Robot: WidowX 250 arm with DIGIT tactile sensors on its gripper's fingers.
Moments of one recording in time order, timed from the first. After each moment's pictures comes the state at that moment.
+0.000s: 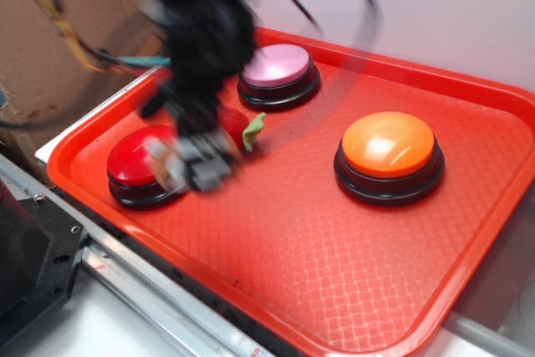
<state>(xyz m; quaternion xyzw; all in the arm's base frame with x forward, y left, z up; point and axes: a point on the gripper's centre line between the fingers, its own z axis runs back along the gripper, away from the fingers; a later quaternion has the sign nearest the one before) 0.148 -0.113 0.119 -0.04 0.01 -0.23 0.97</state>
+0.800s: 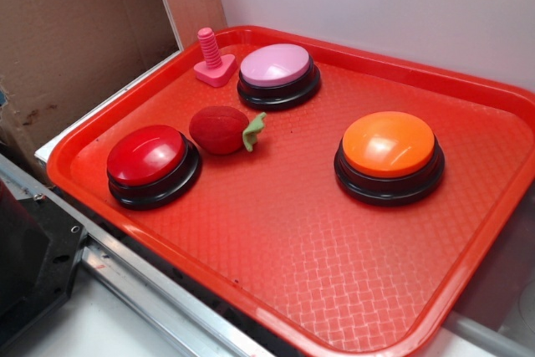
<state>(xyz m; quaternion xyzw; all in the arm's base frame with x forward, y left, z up) 0.120 -0.055 0.259 0.03 -0.04 -0.12 0.99</state>
